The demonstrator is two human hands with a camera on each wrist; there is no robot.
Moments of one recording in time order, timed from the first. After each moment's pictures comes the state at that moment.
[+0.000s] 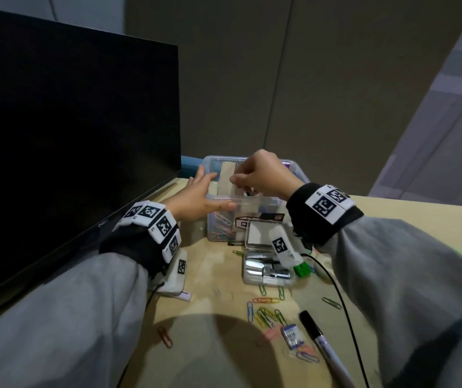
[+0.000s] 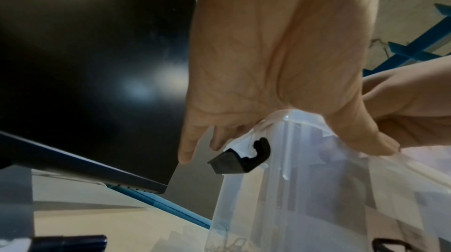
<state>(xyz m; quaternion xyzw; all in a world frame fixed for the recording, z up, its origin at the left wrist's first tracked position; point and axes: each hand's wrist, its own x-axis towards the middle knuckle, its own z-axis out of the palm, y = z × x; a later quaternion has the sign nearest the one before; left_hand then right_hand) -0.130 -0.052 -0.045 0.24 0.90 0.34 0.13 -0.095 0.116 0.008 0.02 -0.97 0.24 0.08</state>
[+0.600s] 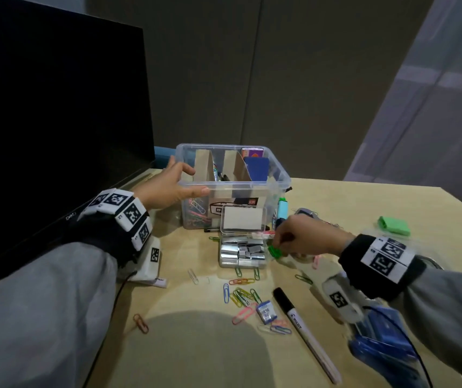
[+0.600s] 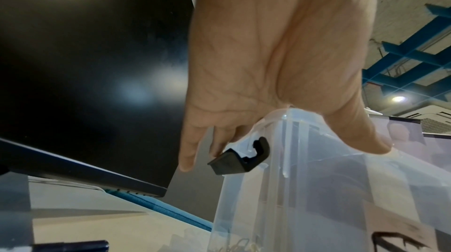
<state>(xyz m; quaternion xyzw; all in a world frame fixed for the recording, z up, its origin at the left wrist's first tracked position) -0.121 -0.047 -0.040 0.23 0.91 0.33 0.11 0.014 0.213 -0.066 0.03 -0.99 0.08 -0.13</state>
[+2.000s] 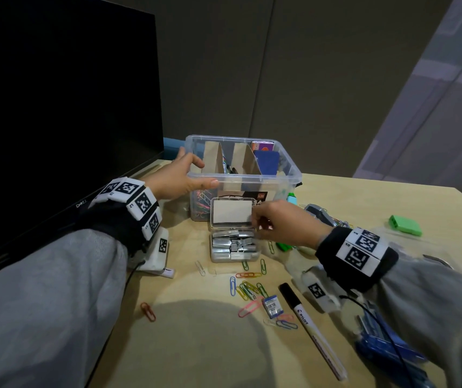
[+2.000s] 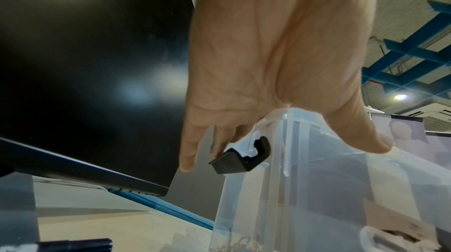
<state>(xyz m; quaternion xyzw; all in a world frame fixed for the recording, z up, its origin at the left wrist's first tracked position) -0.137 -0.048 -0.051 0.24 0.91 0.32 0.10 -0.006 0.170 -0.066 0.11 -0.99 0.08 -0.03</state>
